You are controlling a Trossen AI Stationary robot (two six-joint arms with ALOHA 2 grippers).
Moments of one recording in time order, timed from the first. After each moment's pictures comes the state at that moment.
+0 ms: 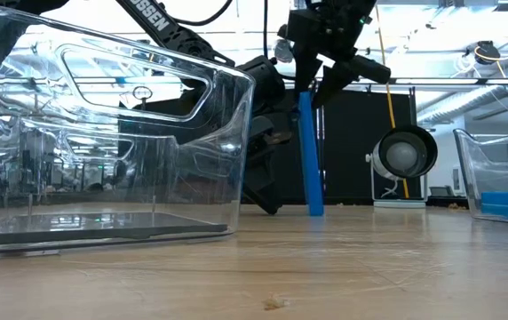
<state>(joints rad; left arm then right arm) 0.16 2.08 1.30 -0.34 0.32 -0.02 0.04 1.65 1.37 -0.85 0.55 -0.82</state>
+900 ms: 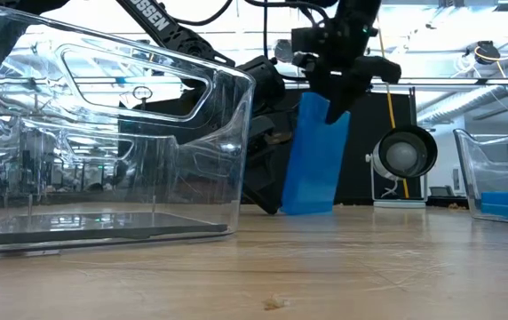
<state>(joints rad) 0.16 2.08 1.30 -0.34 0.32 -0.02 -0.04 1.64 1.36 -0.94 0.31 -0.56</state>
